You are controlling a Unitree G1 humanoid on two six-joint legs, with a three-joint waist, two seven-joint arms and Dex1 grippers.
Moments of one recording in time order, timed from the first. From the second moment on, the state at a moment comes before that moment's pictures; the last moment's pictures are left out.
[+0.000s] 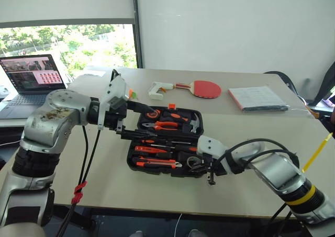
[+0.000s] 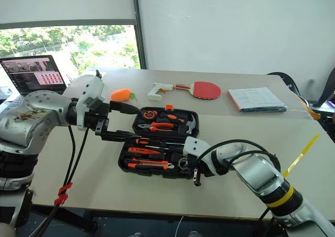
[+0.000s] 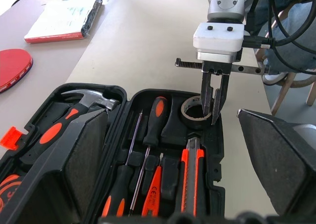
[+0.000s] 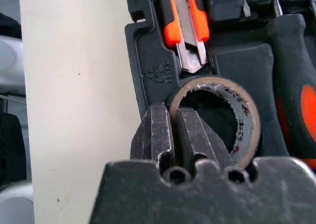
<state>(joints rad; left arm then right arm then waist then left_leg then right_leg) -0.84 0.83 -0.06 -0.13 -0.51 0.68 -1.32 -0.59 -0.79 0.42 -0.38 0.25 0.89 1.02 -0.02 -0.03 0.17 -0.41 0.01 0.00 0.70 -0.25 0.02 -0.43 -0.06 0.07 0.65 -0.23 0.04</state>
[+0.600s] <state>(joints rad) -0.77 0.83 -0.07 -0.07 -0.50 0.65 -1.30 -0.52 -0.85 -0.02 -0.49 0.52 1.12 0.99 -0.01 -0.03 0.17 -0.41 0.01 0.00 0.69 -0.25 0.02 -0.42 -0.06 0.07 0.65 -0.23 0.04</state>
